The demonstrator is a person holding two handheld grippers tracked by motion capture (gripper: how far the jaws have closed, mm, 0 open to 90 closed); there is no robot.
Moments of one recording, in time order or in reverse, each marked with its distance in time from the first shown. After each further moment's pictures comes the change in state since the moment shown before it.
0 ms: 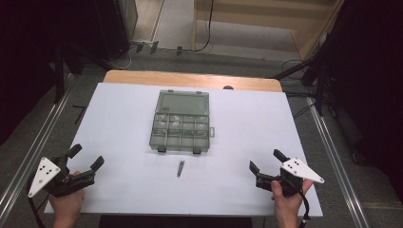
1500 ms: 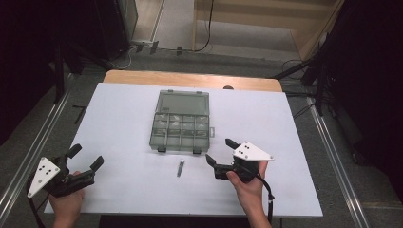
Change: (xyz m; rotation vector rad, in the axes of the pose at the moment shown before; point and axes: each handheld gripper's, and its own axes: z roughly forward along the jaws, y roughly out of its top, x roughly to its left) left arm 0.000 0.000 0.000 -0.003 0.001 -0.006; right arm 0.083 0.041 0.065 0.054 0.235 -0.111
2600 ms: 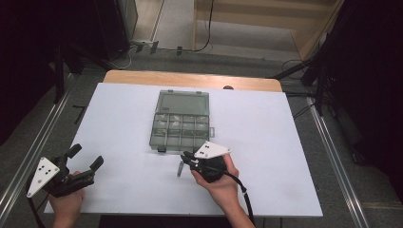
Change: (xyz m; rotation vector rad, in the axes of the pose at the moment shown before) left arm 0.001 0.000 0.000 0.000 -0.003 -0.002; right arm 0.049 0.008 0.060 0.177 0.173 -0.109
